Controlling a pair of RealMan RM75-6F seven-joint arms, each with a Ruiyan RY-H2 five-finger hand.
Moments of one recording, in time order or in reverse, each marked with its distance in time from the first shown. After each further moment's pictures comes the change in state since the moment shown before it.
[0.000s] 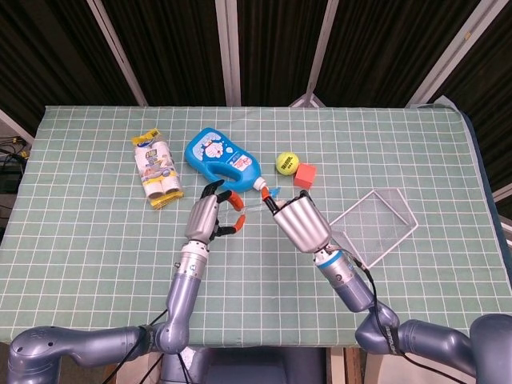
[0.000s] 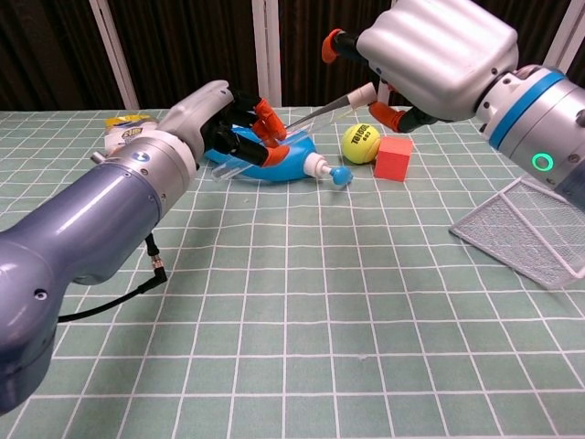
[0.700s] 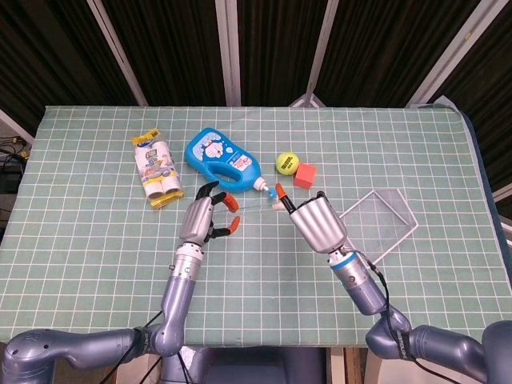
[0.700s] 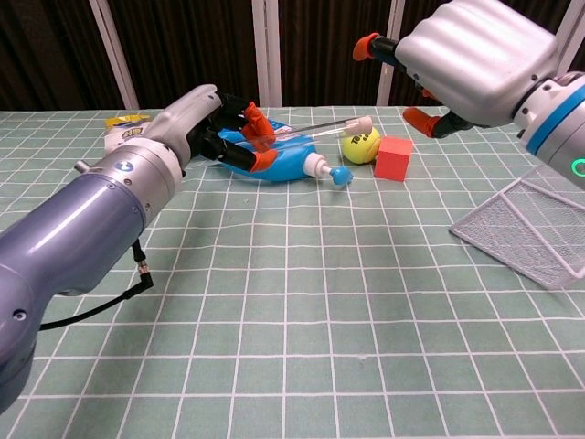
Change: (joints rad) left arm 0.033 0.018 0.035 -0.003 0.043 0.007 -0.029; right arm -0.051 0.040 -0.018 -0.006 0.020 0.021 0.005
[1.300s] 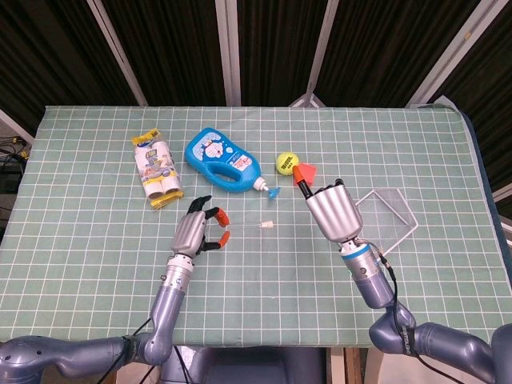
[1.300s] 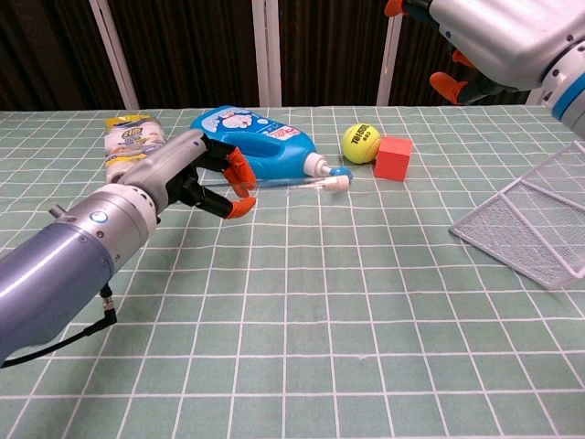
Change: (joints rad) left arm 0.067 0.024 0.130 0.039 0.044 -0.018 0.000; right arm -0.012 0.026 0.054 -0.009 0.039 0.034 0.003
